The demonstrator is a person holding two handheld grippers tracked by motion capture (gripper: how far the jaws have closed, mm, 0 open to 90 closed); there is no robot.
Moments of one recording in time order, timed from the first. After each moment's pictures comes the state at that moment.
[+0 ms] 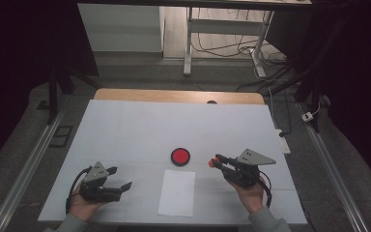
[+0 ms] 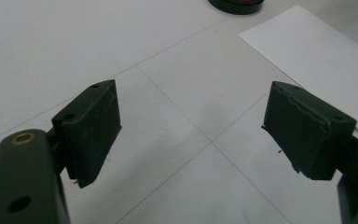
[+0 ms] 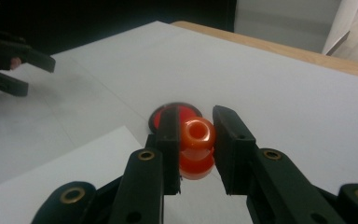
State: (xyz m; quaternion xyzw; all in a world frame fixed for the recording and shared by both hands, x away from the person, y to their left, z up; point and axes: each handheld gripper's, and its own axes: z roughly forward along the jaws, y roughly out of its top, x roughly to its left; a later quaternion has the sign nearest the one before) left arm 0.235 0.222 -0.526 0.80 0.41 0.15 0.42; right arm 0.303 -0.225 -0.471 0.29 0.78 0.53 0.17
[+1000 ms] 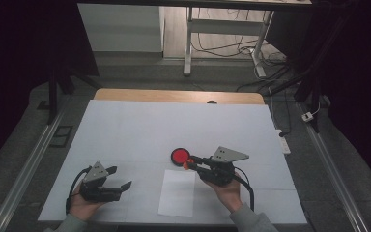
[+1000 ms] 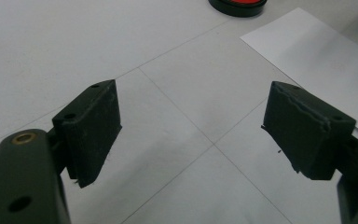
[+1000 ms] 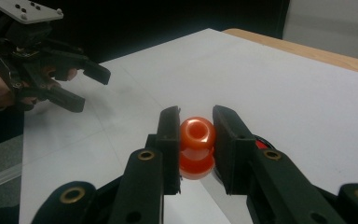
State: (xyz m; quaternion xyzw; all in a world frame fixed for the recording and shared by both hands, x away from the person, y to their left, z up) left arm 0.236 0.223 -0.527 0.79 0.41 0.15 0.42; right arm 0.306 -0.162 -0.473 0.23 0.79 0.56 0.10
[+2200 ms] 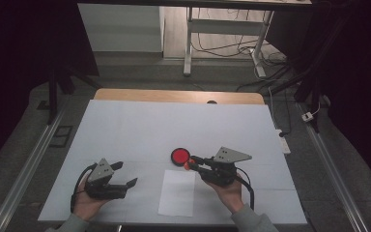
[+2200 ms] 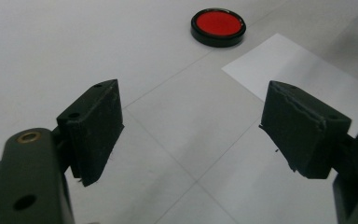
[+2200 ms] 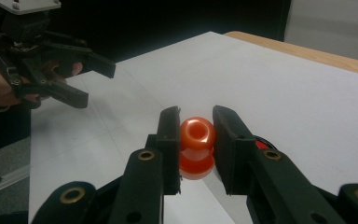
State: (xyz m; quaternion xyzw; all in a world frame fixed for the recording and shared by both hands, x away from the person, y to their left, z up) left arm 0.238 0.205 -0.507 0.80 0.37 0.18 0.44; right arm 0.303 -0.166 -0.470 0.23 0.79 0.56 0.10
